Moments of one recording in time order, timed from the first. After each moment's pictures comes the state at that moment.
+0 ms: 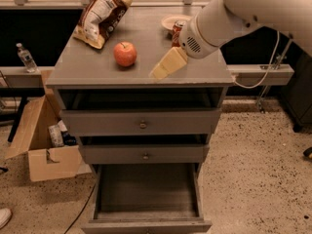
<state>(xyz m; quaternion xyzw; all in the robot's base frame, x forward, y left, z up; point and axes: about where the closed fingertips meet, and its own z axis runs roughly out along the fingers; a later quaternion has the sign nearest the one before) 0.609 -0.045 0.930 -0.44 0.82 0.10 0.35</state>
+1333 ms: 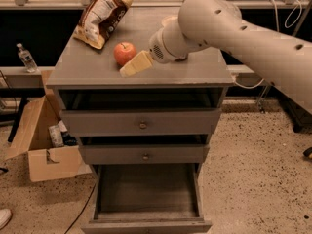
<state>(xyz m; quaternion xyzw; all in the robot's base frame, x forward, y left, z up) 0.682 0.037 0.886 -0.40 0.81 0.16 0.40</state>
